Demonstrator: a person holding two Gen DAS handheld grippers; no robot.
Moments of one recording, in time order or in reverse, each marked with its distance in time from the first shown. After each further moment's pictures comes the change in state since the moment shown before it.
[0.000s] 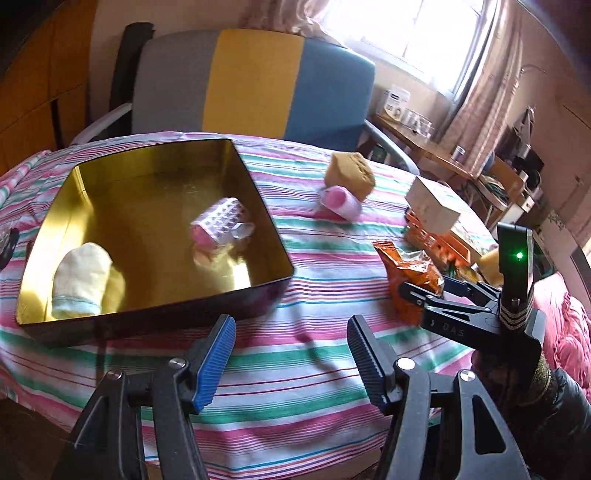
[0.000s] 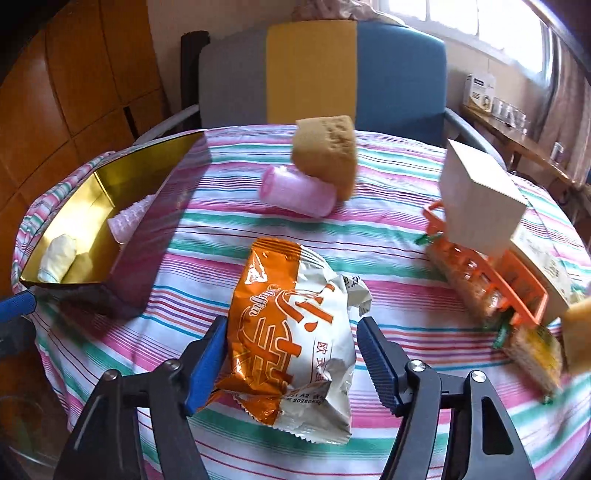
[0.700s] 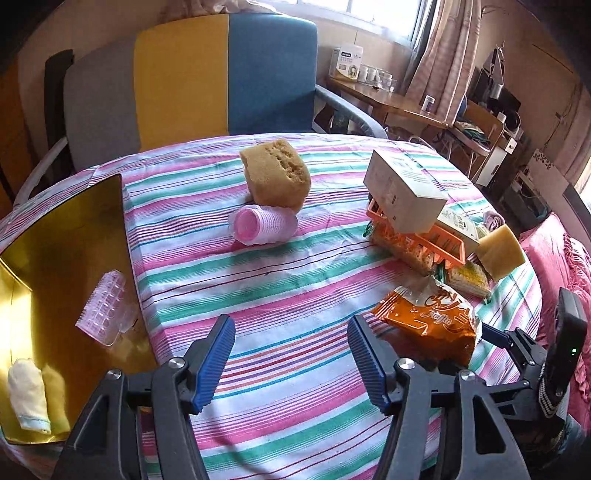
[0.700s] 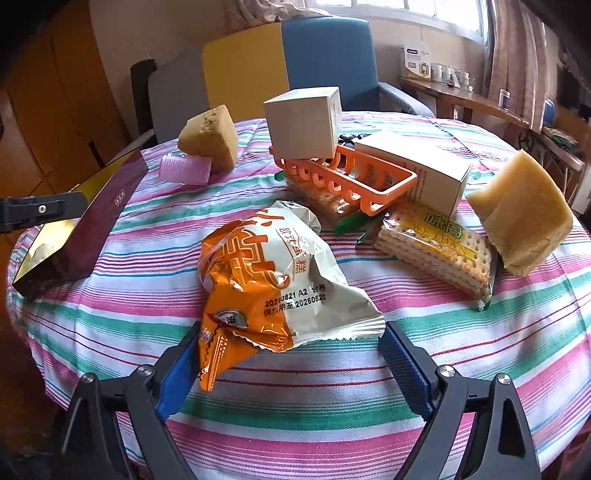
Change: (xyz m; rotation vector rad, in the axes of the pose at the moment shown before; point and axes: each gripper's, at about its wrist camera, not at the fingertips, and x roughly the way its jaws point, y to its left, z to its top) left arm 0.091 -0.086 0.065 0.198 0.120 -0.025; right arm -0.034 -0.098 -0.067 0.171 -0.028 -0.011
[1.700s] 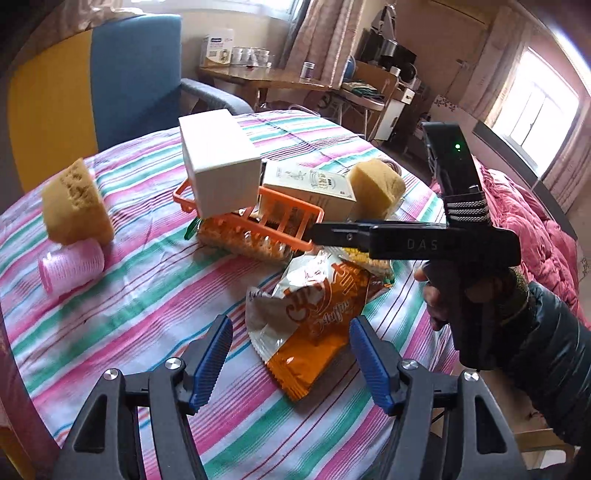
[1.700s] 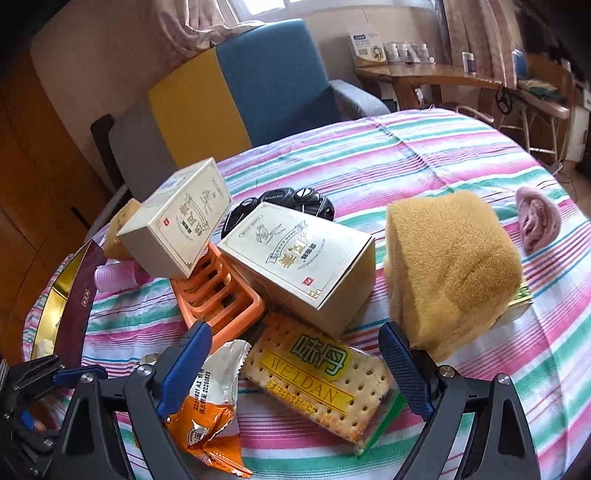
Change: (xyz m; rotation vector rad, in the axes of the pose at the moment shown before) left arm 0.032 -0.112 0.004 0.321 0.032 -0.324; right arm 0.030 -0.111 0.076 0.210 -0.001 0.106
